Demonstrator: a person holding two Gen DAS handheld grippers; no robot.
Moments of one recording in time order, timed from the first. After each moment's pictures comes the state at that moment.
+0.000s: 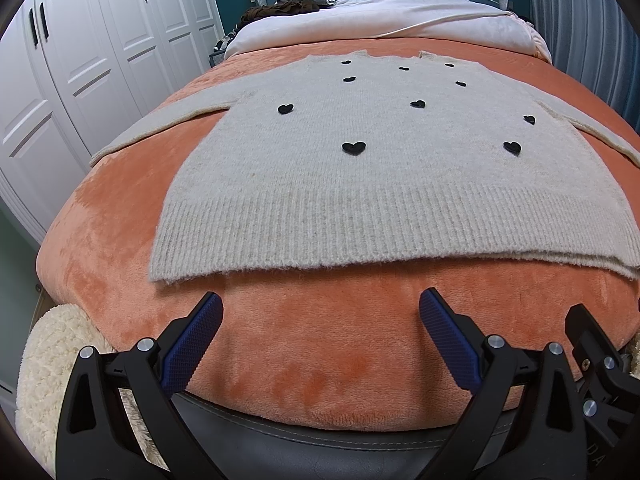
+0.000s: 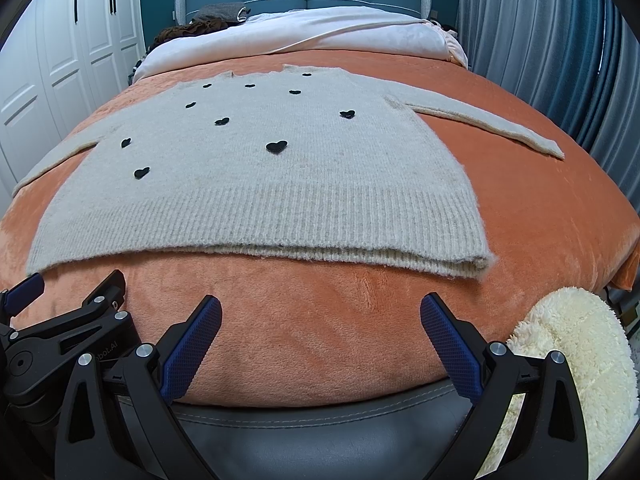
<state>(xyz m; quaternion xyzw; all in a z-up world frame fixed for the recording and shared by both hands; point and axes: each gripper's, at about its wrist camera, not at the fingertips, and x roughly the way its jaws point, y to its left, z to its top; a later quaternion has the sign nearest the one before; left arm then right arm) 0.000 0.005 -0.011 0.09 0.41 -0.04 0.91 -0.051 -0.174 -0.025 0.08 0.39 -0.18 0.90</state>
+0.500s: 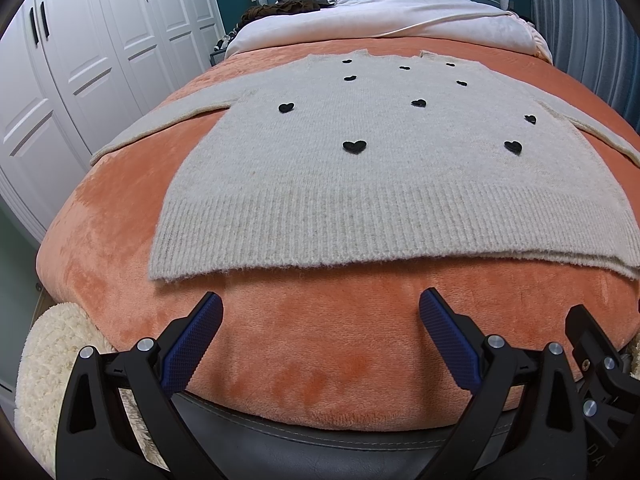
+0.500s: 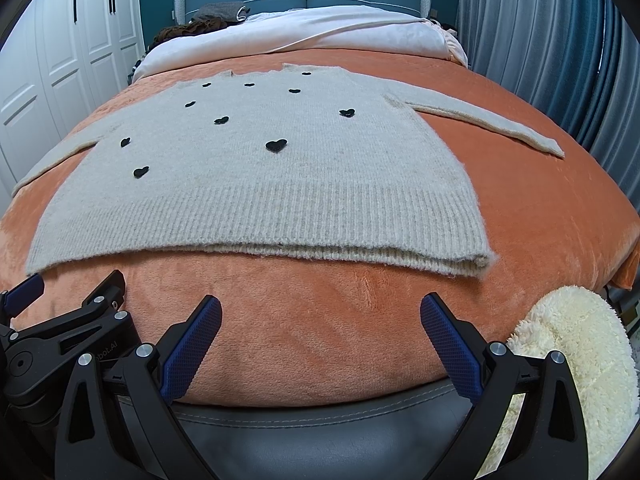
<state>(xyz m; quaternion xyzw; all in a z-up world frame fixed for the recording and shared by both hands) -0.001 0.006 -0.012 0.09 0.41 -0.04 0.91 -0.053 -0.176 -0.026 0.08 0.39 -0.18 0.90</state>
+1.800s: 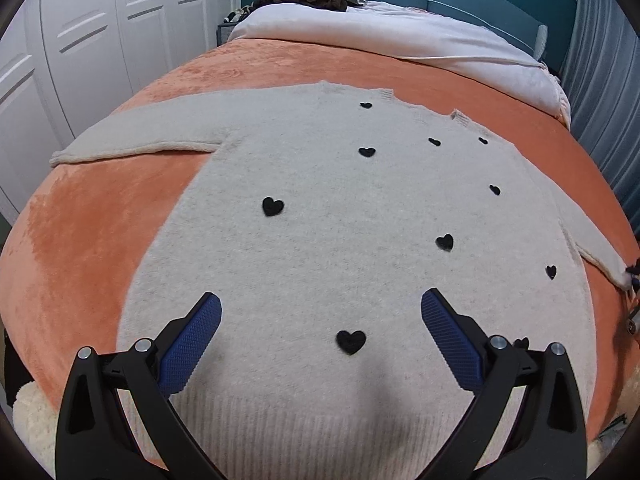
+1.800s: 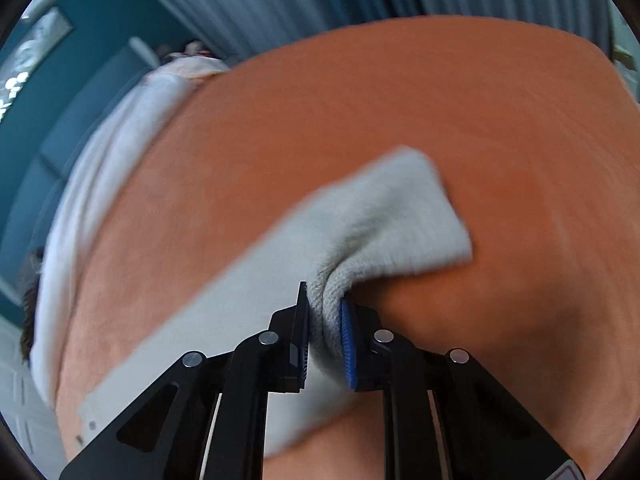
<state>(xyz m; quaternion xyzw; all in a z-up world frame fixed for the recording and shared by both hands) 0.148 0.005 0.037 -0.02 0.44 -0.05 0.89 0.086 -0.687 -0.016 0.43 0.24 -0.39 0.78</state>
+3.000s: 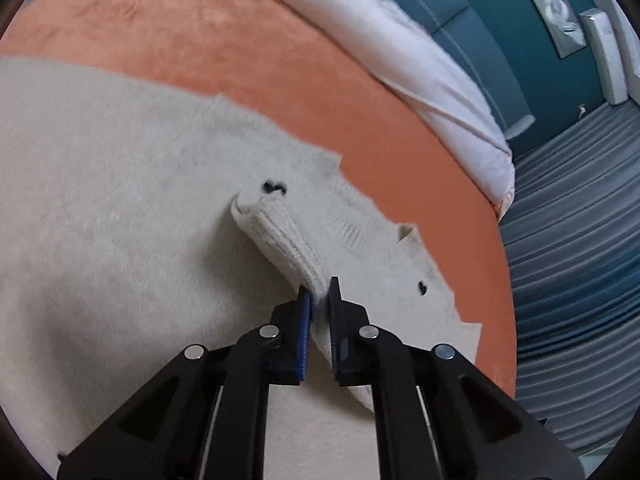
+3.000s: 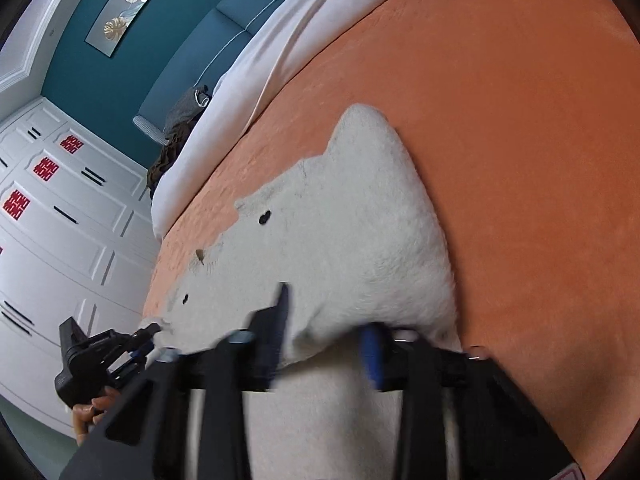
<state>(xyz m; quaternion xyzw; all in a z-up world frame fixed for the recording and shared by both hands) 0.403 -0.031 0.024 -0.28 0.47 -0.19 0.82 0.230 -0.461 -0.030 0.42 0.31 -0.06 0.85</state>
